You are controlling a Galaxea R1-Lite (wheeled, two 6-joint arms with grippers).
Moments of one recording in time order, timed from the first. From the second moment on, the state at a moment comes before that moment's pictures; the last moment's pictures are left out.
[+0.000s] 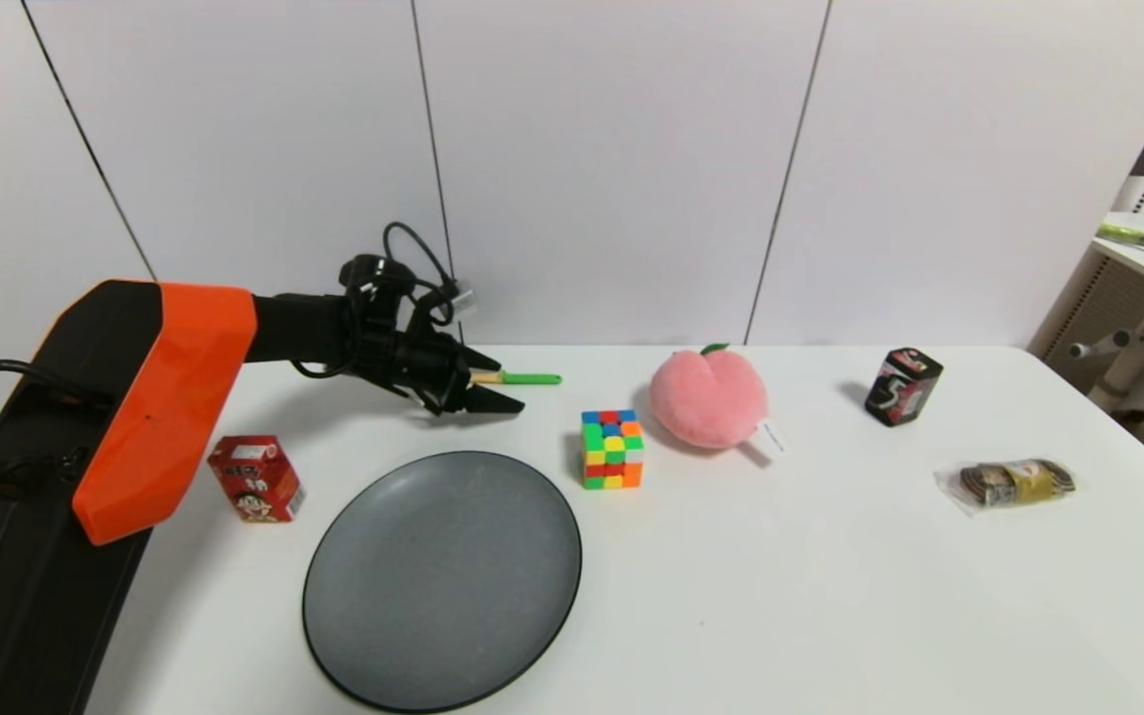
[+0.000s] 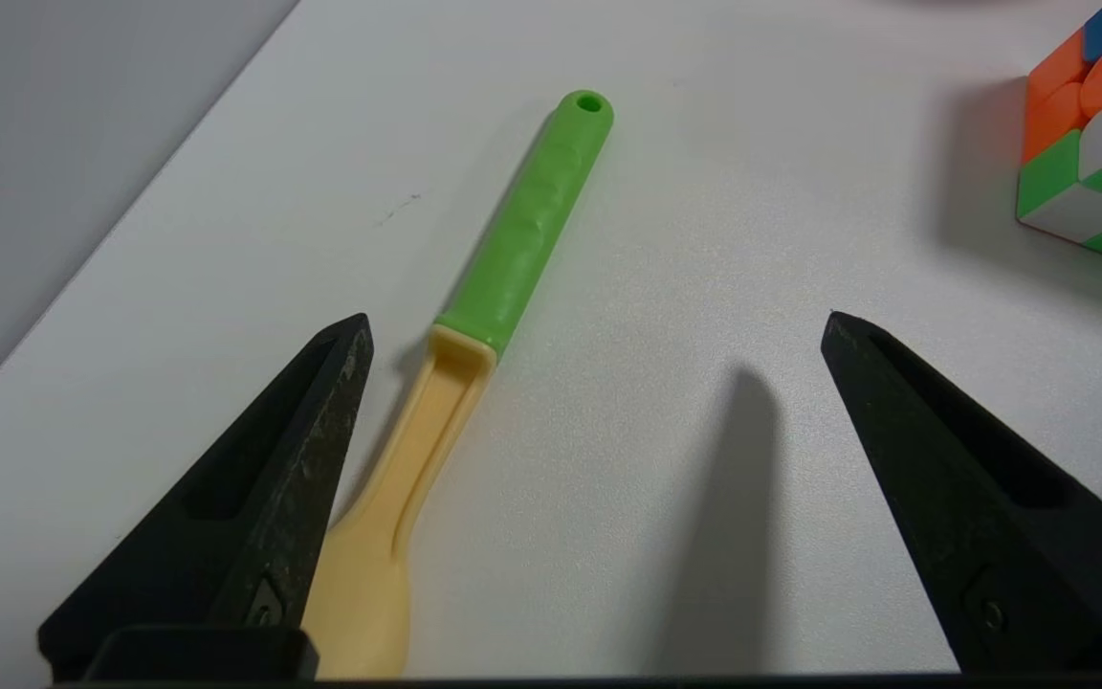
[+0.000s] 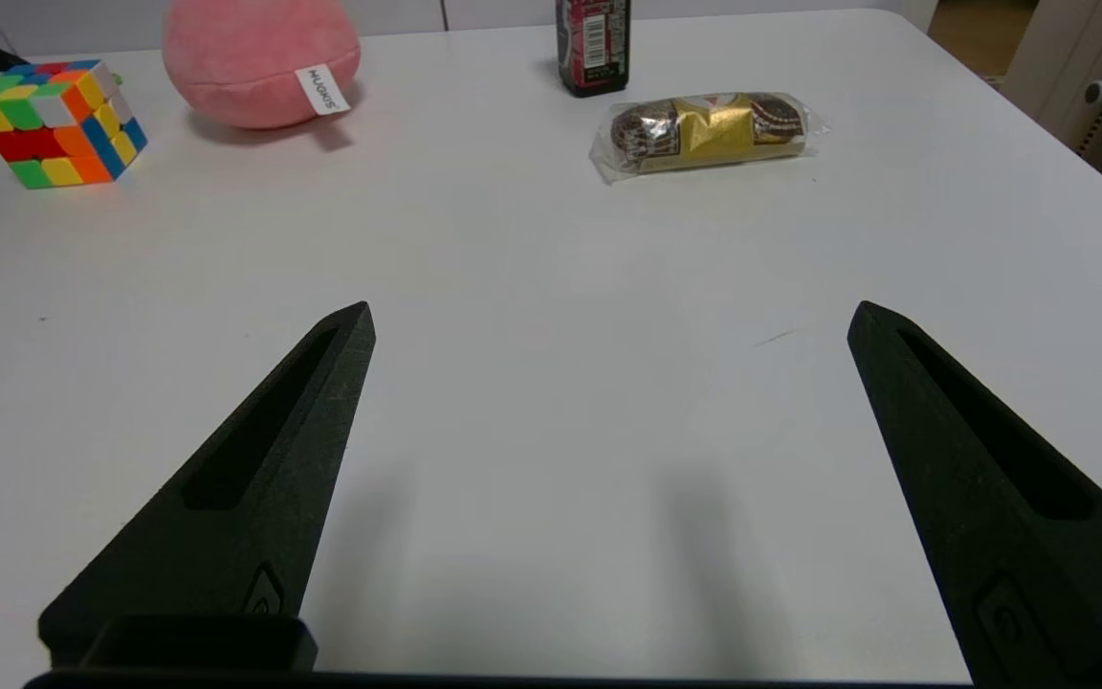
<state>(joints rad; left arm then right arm) -0.19 2.46 -1.98 0.24 -0.86 0.57 0.00 0.00 0.00 0.00 -0.02 0.04</state>
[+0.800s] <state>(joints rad) -0.19 2.46 -1.98 0.24 -0.85 0.58 0.00 0.00 0.00 0.00 -0.02 0.04</state>
